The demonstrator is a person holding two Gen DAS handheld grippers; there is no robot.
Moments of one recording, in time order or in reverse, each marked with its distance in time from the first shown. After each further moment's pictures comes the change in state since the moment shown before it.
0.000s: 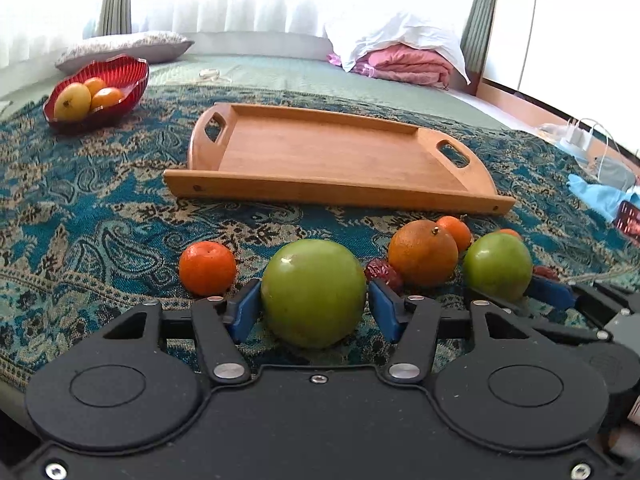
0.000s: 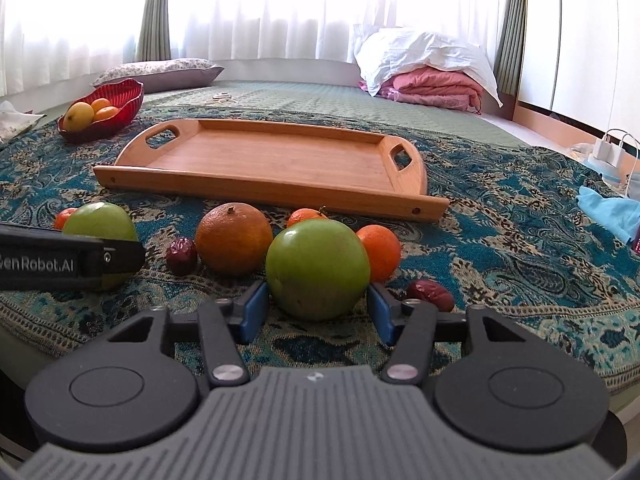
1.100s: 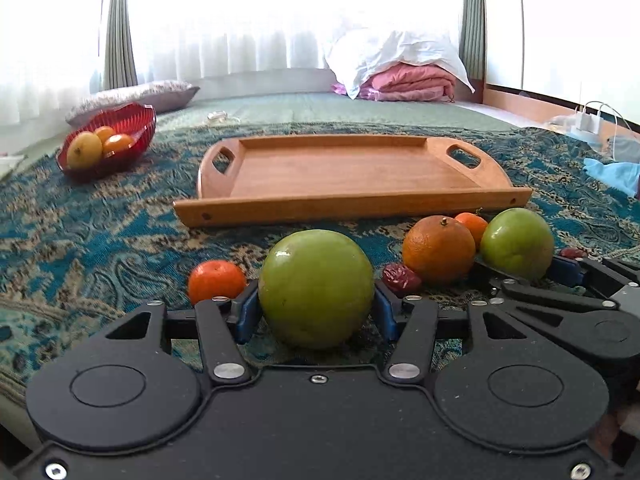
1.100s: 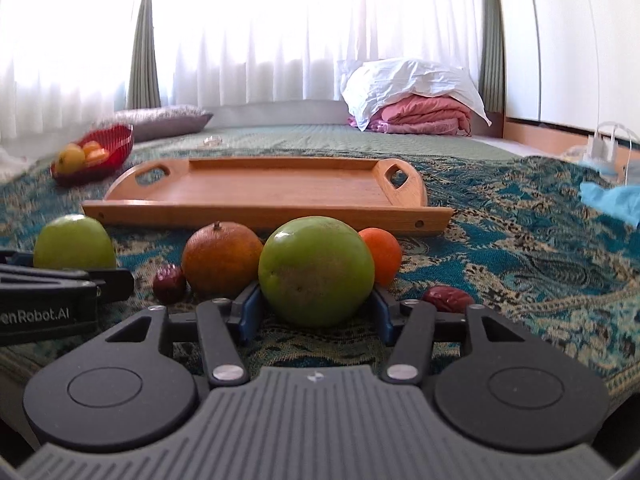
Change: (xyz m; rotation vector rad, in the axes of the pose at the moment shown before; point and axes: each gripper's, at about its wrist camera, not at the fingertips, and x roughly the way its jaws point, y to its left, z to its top) left arm 0.005 -0.009 -0.014 0.112 -0.118 0.082; right arm 0.014 -0.005 -0.020 0.109 -0.155 0.009
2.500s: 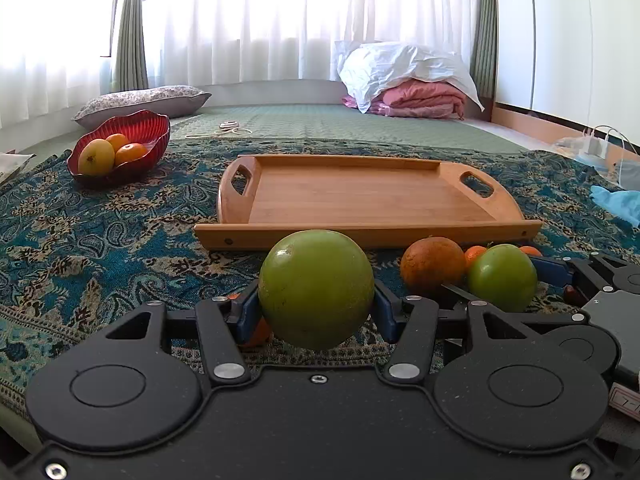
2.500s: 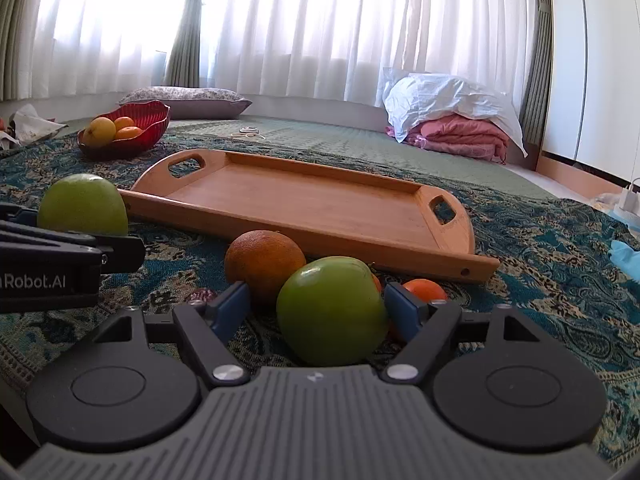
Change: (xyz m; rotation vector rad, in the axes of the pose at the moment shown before) left arm -0.002 0.020 0.018 -0.050 -0.025 0.001; right arm 0.020 0.033 0.022 -0.186 0.015 0.050
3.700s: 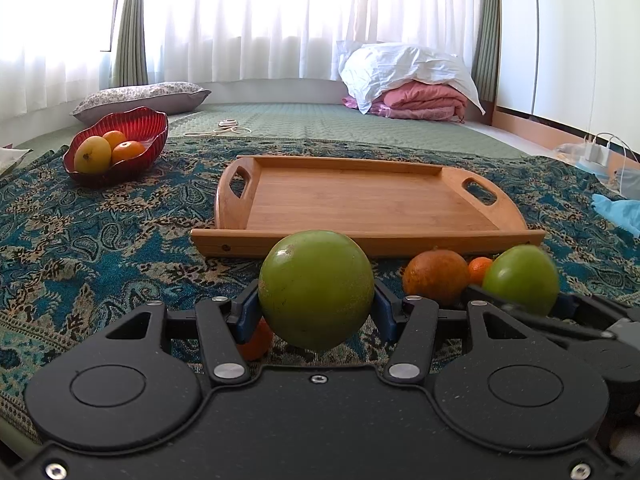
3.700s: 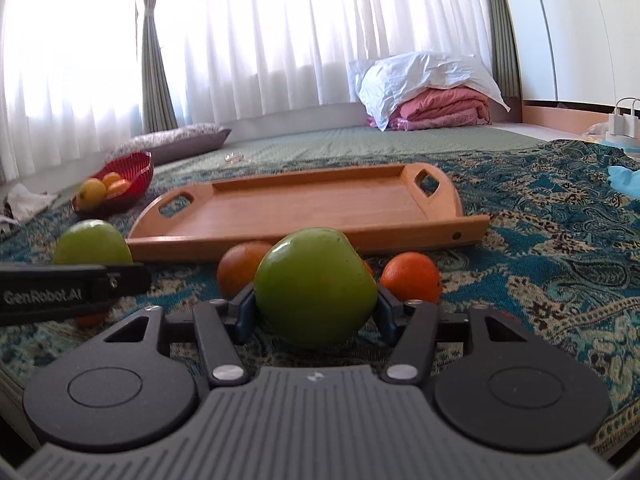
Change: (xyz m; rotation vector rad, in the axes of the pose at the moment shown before) left arm 0.013 0.005 0.008 -0.018 0.002 -0.008; right arm -0.010 -0.027 -0.008 0.264 -0.039 0.038
